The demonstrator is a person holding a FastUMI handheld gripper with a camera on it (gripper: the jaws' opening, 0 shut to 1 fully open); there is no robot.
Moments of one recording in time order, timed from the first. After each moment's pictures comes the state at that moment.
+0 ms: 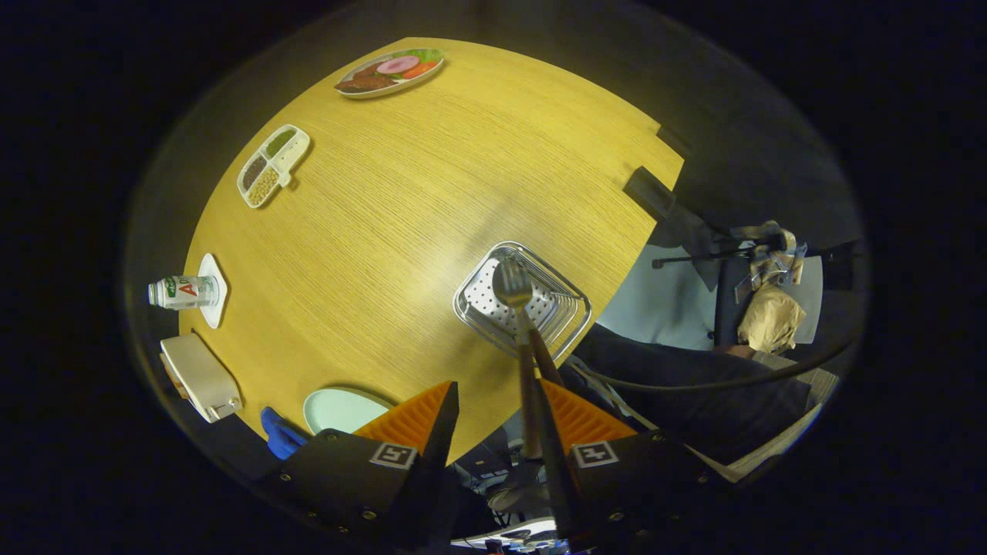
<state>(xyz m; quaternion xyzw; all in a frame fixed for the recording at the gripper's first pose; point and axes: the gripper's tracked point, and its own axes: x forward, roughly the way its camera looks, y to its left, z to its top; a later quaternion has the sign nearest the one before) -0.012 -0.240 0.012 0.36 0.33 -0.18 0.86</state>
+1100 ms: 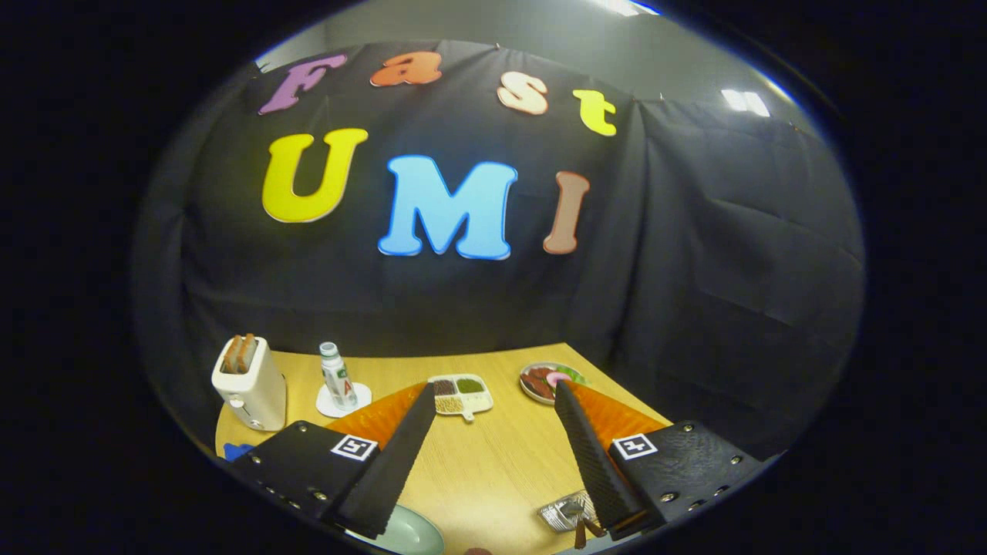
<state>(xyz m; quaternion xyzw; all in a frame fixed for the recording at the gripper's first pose) -0.101 -0.136 0.253 -0.02 -0.29 -0.16 0.94</state>
